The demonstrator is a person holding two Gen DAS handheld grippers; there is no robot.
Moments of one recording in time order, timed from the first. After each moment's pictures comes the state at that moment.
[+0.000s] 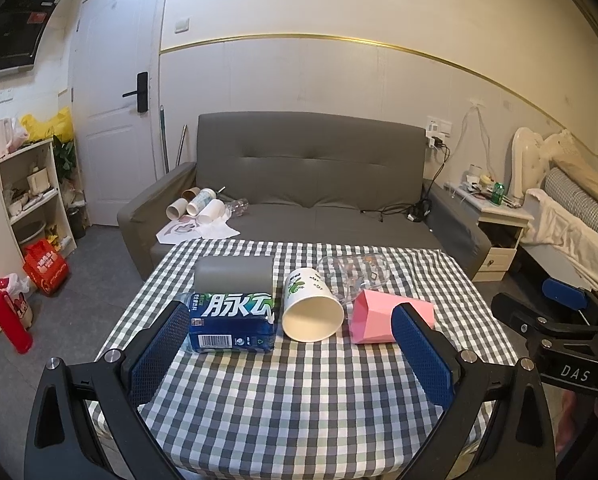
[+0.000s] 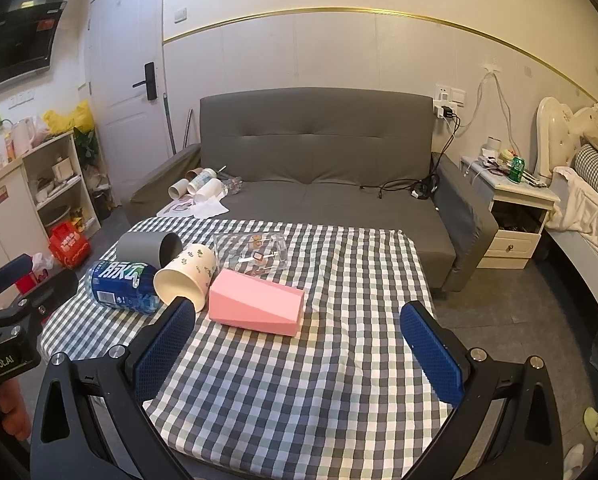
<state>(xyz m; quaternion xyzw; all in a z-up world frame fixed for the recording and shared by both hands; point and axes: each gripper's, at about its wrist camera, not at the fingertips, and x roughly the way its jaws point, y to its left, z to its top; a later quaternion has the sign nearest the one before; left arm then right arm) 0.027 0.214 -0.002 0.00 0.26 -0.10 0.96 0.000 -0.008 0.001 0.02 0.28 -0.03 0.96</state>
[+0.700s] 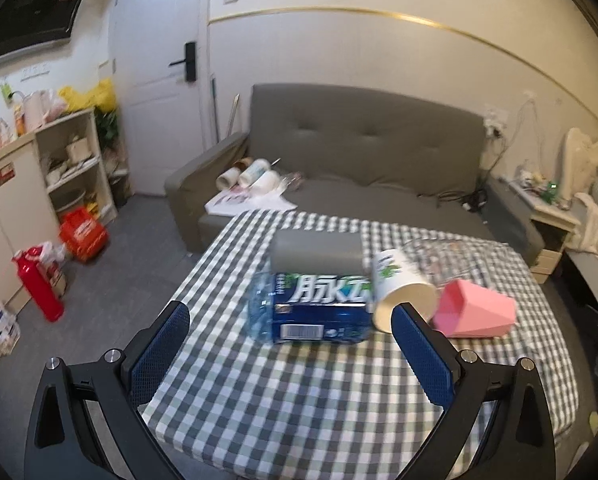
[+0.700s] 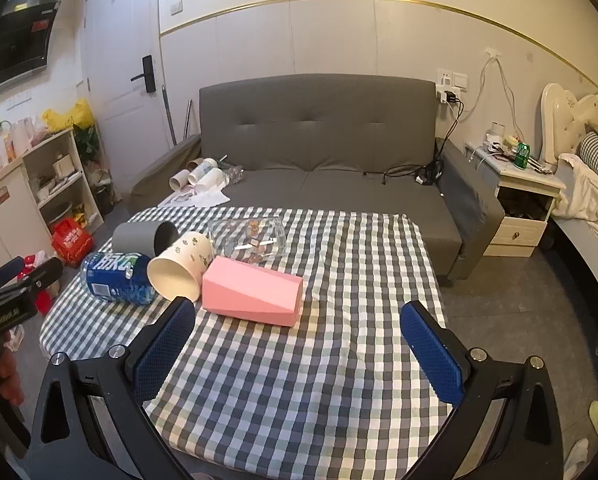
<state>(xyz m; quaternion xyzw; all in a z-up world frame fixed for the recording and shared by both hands) 0.073 0.270 -0.029 -0.01 0.32 0.00 0.95 0.012 -0.013 -0.012 0.03 0.31 -0.02 0.95</state>
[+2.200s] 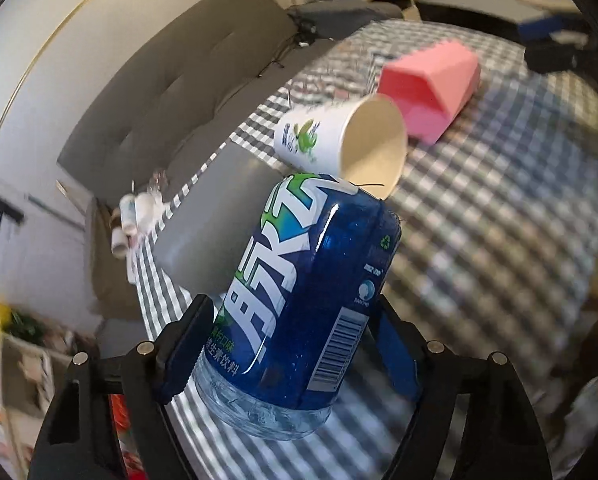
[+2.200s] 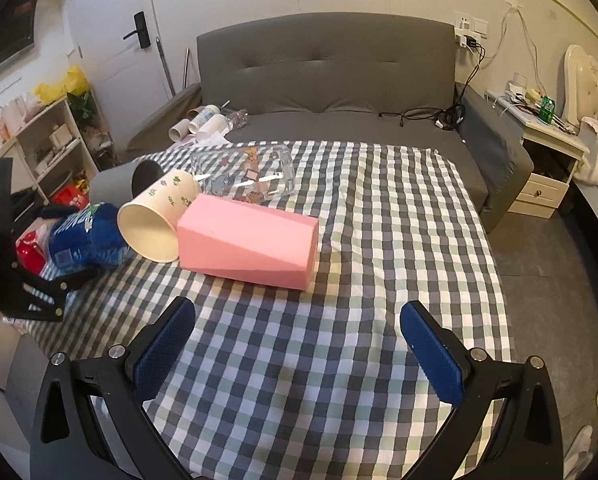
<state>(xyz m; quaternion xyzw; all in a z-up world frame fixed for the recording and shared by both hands) 0.125 0.224 -0.099 0.39 0.38 -0.26 0.80 0.062 -0.010 -0.075 0.06 0.39 0.00 0.92</state>
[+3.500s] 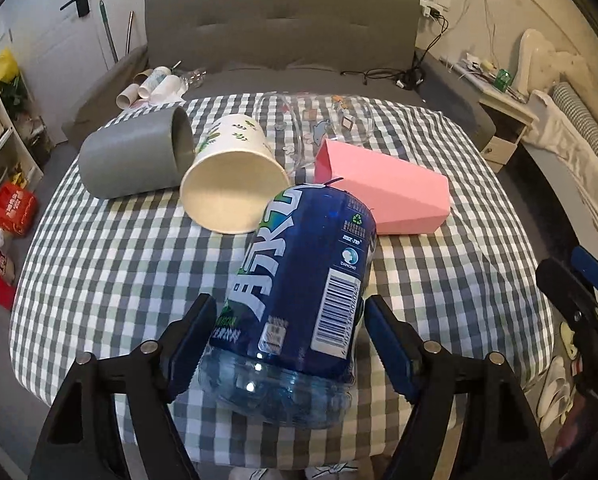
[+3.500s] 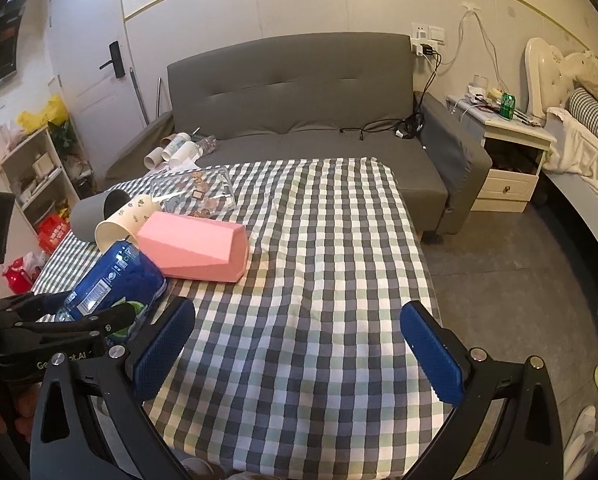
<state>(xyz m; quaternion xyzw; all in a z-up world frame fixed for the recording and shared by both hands) 0.097 0.140 -0.089 0.05 0.49 -0.13 0.86 0.018 -0.060 -0.060 0.07 0.36 -0.05 0.93</state>
